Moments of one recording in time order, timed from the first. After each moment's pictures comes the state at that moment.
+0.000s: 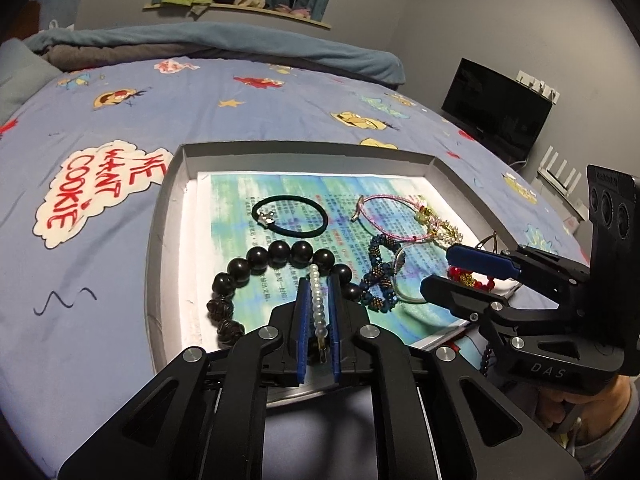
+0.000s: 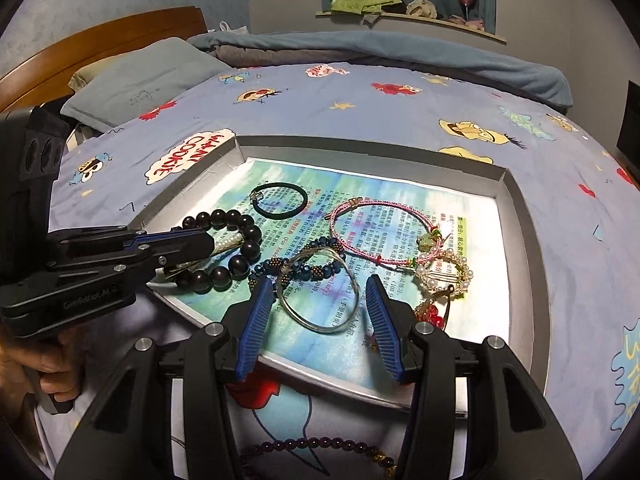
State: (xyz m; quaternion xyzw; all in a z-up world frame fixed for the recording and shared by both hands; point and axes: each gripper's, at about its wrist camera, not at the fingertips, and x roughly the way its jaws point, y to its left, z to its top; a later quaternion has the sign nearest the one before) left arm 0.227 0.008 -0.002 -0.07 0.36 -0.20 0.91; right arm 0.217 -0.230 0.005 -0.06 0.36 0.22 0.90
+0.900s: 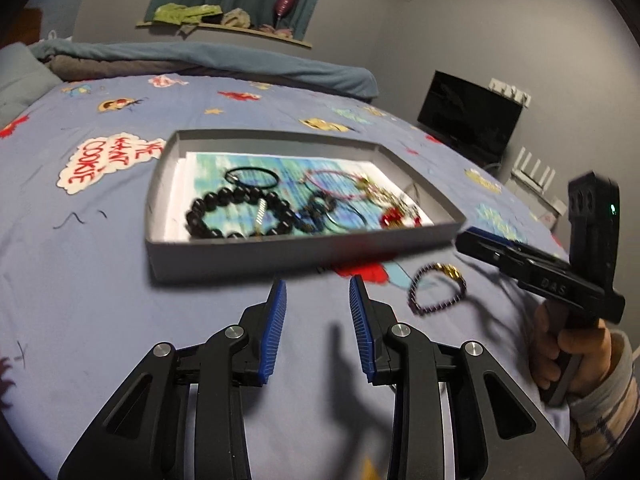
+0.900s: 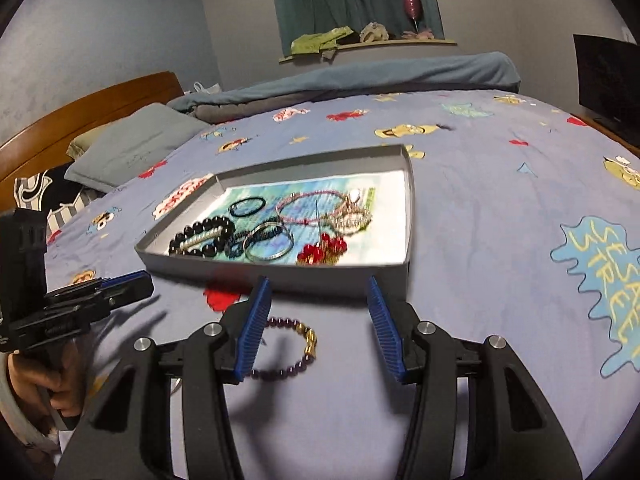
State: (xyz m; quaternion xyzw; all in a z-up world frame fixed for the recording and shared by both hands) left arm 0.130 -0.004 -0.002 -0.07 0.32 -0.23 0.92; right arm 0.144 -0.318 0.007 0.04 0.31 0.19 0.93
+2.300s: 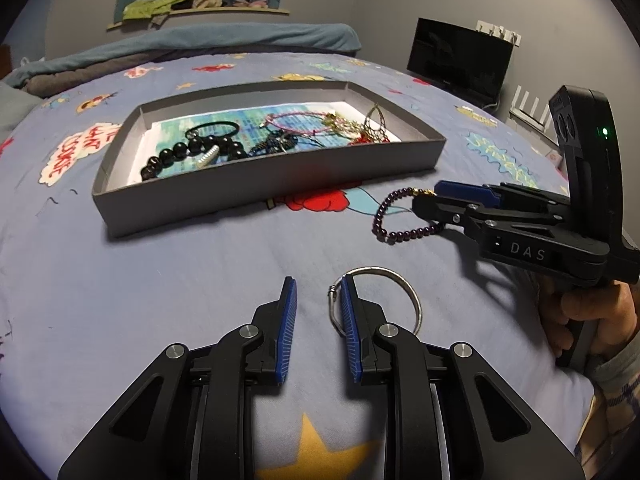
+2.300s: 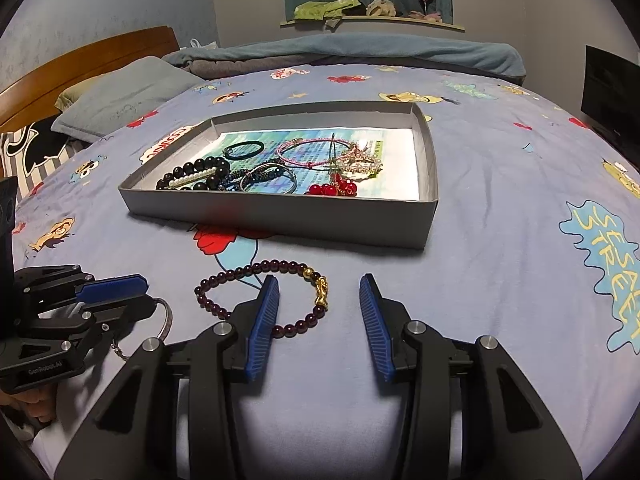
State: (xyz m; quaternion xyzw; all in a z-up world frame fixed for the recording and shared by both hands) left arm 0.108 -0.044 -0.022 0.01 0.38 -0.23 0.90; right arm 0.135 -0.300 -0.016 -0.02 0.36 0.17 0.92
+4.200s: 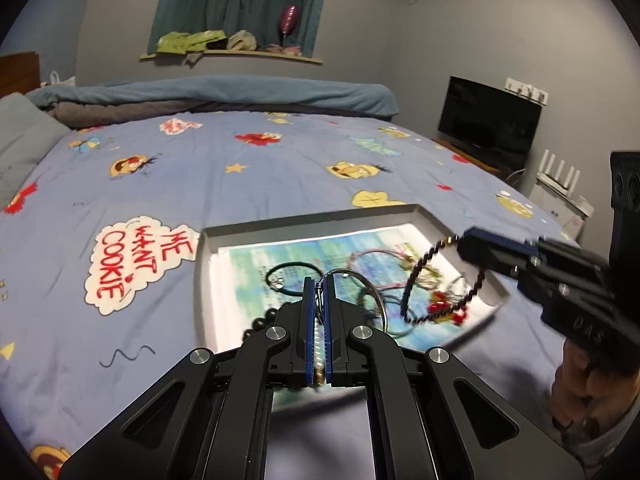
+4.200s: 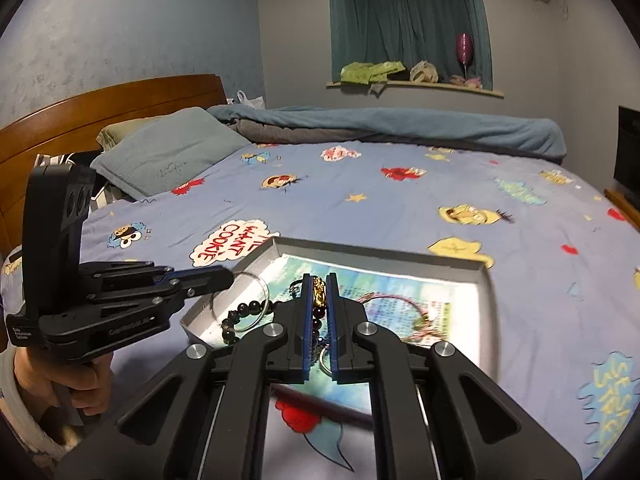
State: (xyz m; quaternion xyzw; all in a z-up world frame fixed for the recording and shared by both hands) left arm 0.205 0.009 0.056 -0.03 0.30 -0.18 0.94; right arm 0.189 -0.234 0.070 -0.02 0.26 0.25 0.93
